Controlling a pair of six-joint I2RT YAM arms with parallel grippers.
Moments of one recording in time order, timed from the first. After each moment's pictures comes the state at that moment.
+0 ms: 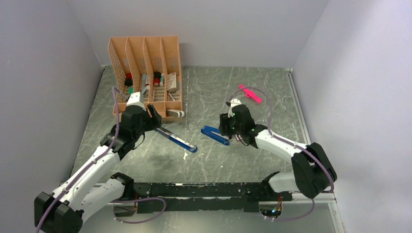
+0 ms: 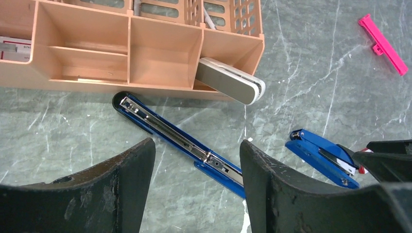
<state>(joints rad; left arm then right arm) -0.44 0.87 0.65 -0.27 -0.26 -0.53 0.57 1.35 0.66 -0.01 0.01 0.19</state>
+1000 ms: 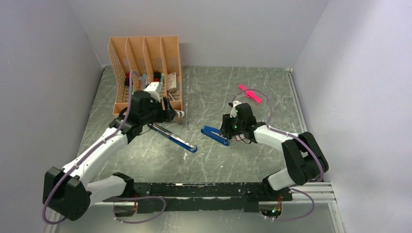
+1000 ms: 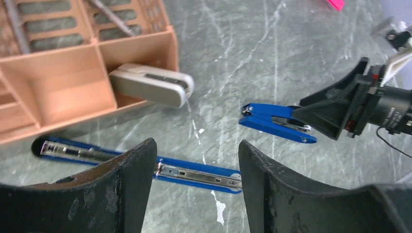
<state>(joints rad) -0.44 1.09 0.80 -0.23 0.05 -0.41 0.44 1.47 0.64 0.04 -0.17 0.28</state>
